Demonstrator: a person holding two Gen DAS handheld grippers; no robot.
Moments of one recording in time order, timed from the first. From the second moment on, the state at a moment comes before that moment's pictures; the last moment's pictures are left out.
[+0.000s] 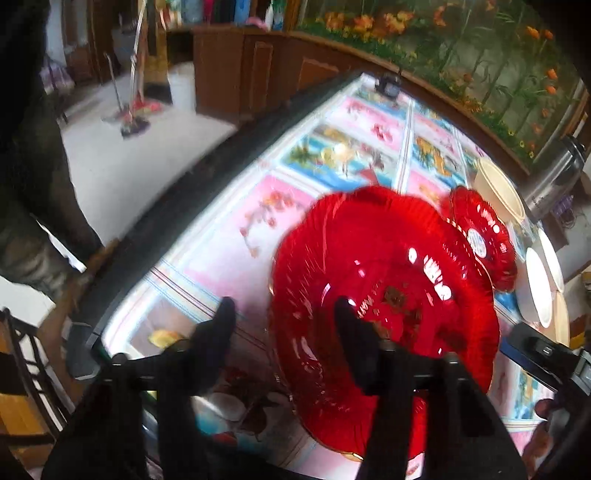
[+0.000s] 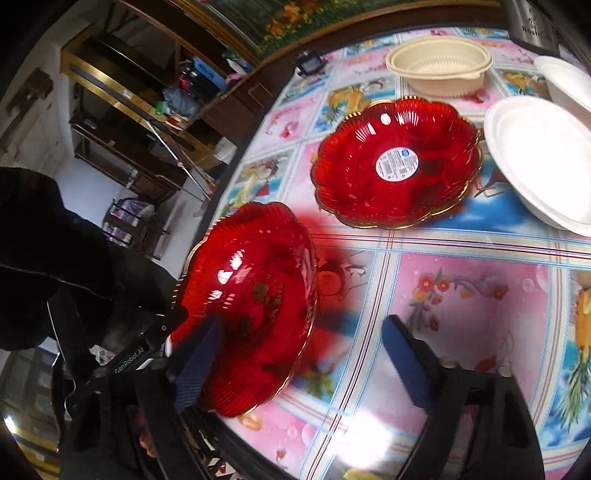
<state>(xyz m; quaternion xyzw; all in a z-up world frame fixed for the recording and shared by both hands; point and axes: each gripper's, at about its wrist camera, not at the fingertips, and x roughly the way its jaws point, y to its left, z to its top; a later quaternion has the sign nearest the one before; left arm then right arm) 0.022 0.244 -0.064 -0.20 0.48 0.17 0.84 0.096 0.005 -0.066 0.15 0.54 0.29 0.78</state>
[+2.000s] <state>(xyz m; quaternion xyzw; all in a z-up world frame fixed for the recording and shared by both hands) 0.192 0.136 -0.035 -0.14 0.53 0.06 0.84 0.181 -0.083 -0.085 0.33 0.51 0.21 0.77</state>
